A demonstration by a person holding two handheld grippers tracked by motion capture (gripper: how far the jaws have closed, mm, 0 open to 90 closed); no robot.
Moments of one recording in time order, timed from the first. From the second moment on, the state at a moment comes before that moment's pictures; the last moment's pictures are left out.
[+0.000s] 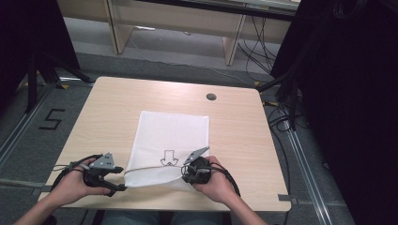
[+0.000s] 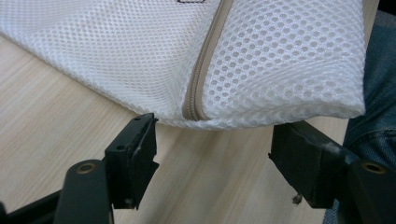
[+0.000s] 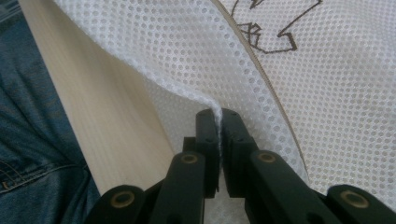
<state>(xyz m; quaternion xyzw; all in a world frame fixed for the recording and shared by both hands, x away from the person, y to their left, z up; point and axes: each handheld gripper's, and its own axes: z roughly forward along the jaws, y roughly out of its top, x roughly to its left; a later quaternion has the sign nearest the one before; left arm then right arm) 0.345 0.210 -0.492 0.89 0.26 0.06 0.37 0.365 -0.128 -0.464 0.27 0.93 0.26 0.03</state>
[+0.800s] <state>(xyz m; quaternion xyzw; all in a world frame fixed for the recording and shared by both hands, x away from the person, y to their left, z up) 0.377 0.214 -0.475 0.89 0.26 0.08 0.37 0.396 -0.130 -0.467 0.33 0.90 0.27 0.07</state>
